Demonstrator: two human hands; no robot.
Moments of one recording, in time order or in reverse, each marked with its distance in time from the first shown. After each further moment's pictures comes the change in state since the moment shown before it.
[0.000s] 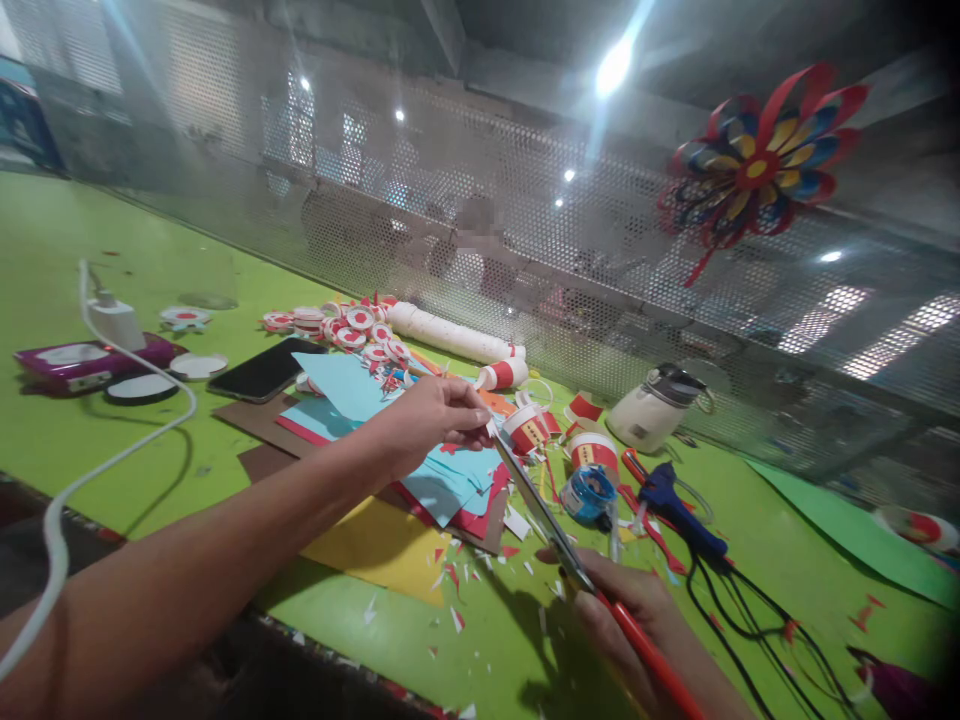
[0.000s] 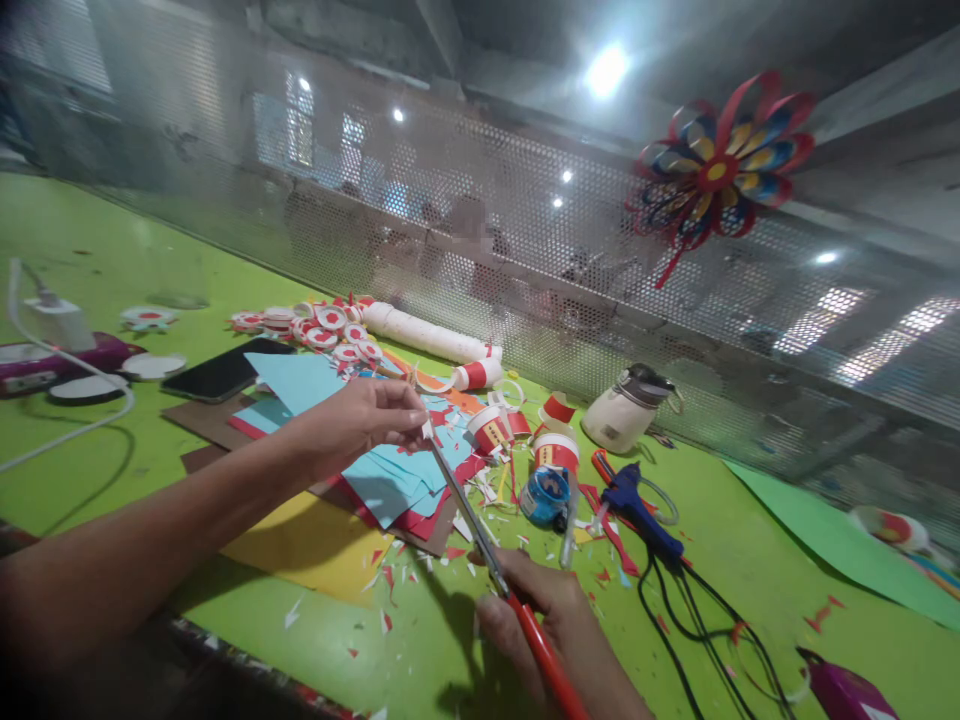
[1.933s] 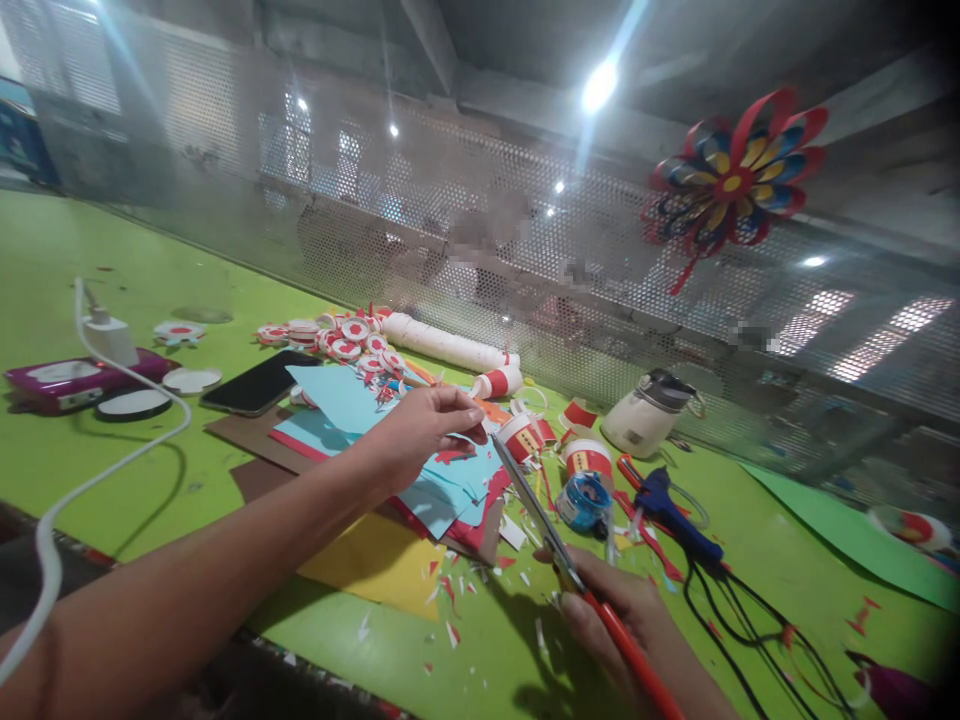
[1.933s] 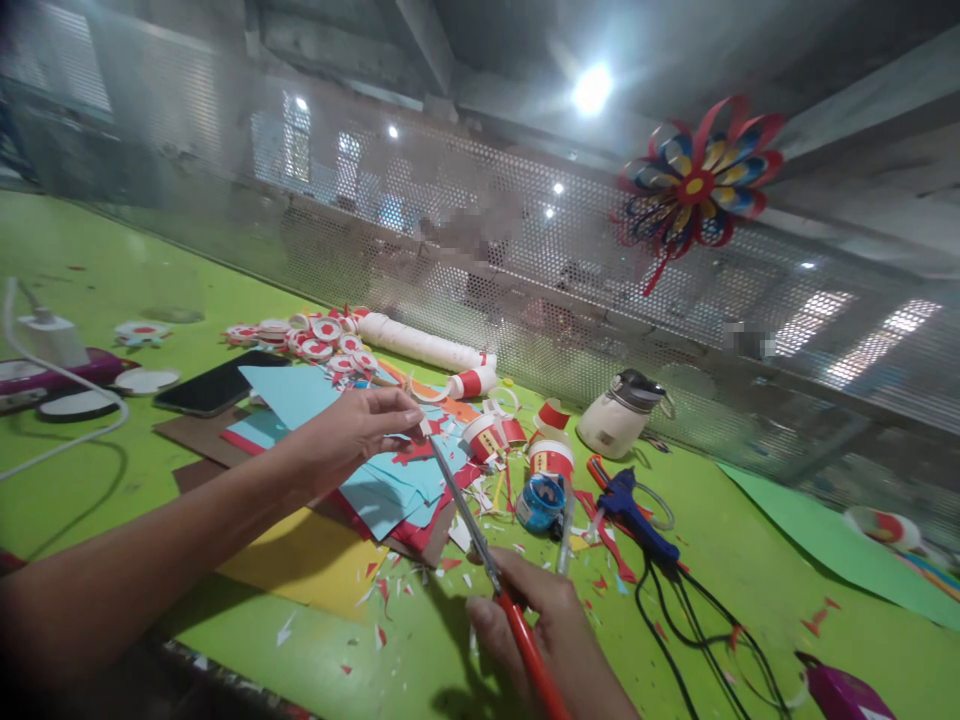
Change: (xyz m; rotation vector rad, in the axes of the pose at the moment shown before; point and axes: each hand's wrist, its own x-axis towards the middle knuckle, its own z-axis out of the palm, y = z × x) left_hand 0.002 -0.006 0.001 -0.073 0.050 0.035; right_hand 0.005 0.002 0.001 -0.113 0.038 -0.016
